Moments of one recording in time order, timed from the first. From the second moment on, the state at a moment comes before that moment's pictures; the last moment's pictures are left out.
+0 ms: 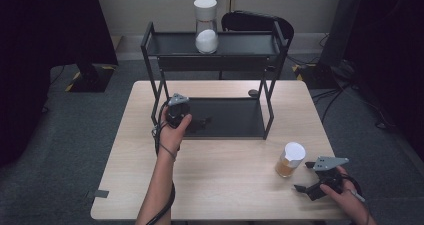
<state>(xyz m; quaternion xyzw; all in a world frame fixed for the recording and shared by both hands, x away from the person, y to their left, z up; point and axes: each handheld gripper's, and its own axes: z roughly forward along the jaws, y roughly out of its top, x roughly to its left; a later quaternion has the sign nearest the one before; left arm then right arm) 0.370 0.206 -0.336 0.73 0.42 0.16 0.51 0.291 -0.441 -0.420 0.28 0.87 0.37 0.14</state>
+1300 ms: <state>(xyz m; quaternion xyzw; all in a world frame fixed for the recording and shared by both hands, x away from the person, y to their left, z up) 0.332 0.207 -0.415 0.75 0.45 0.14 0.46 0.291 -0.441 -0.420 0.28 0.87 0.37 0.14</state>
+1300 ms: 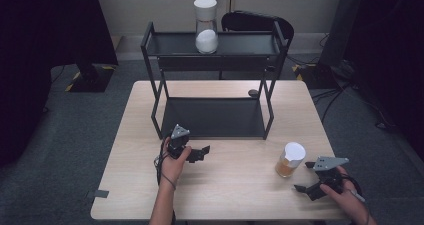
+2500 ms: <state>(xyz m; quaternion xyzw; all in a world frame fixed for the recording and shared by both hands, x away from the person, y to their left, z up) 0.304 0.186 -0.422 0.81 0.43 0.20 0.35 0.291 -0.441 -0.419 0.28 0.87 0.37 0.14</state>
